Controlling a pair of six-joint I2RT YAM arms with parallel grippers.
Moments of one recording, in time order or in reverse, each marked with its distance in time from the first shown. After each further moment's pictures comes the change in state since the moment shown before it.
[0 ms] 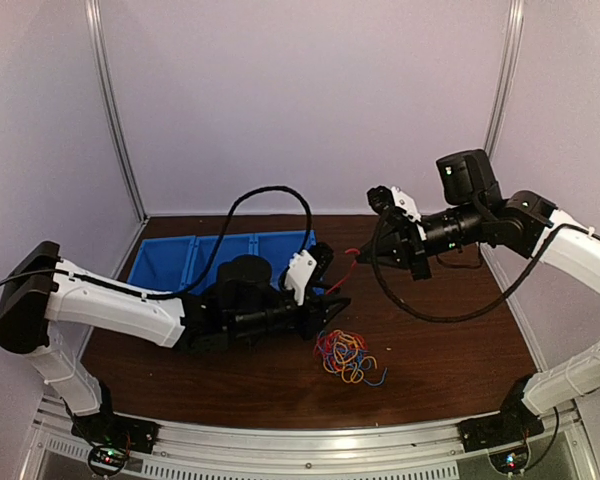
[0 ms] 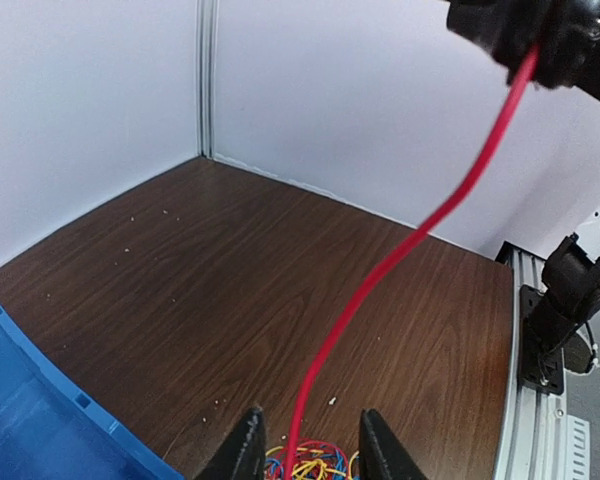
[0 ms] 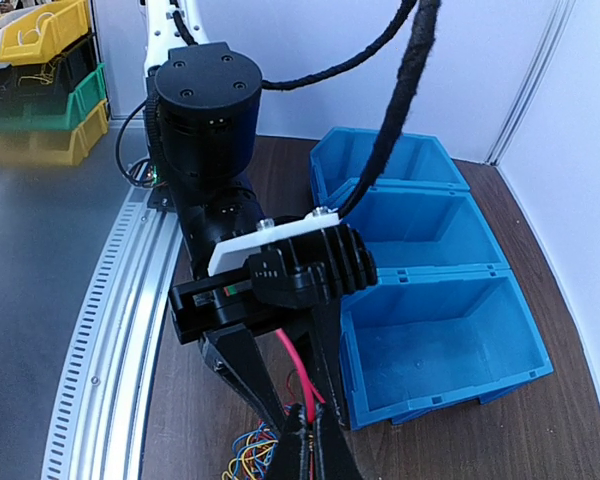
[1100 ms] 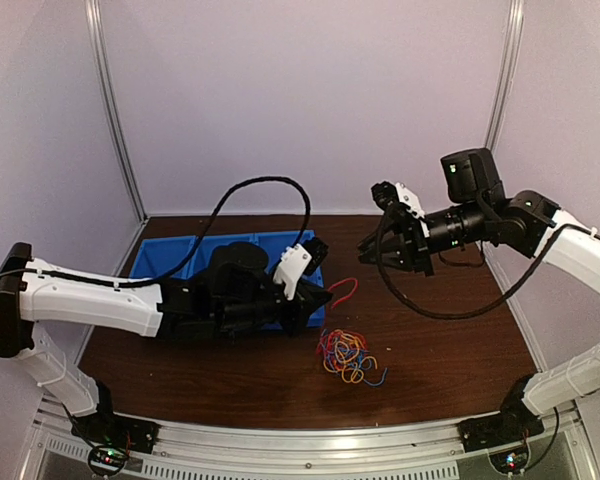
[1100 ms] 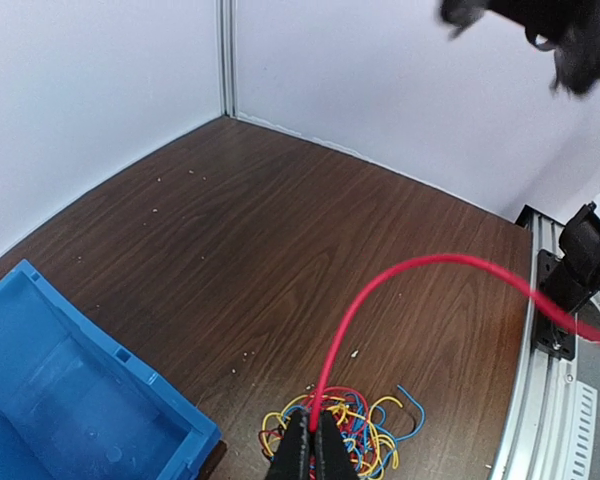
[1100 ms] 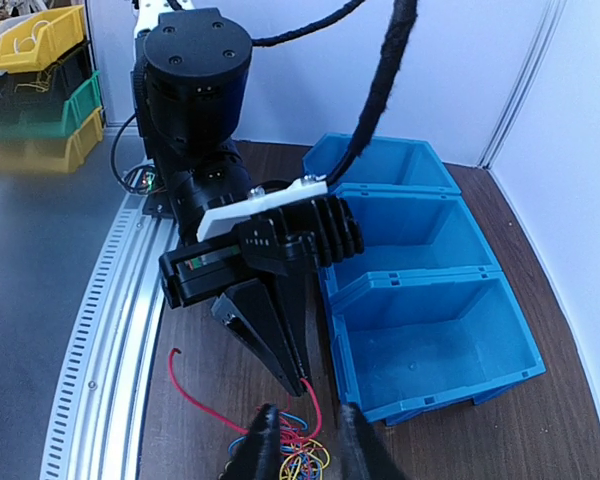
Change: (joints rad) left arm 0.000 -0.109 0.066 -0.349 -0.051 0.005; right arm -0.015 -0.010 0.004 0.003 -0.009 -0.001
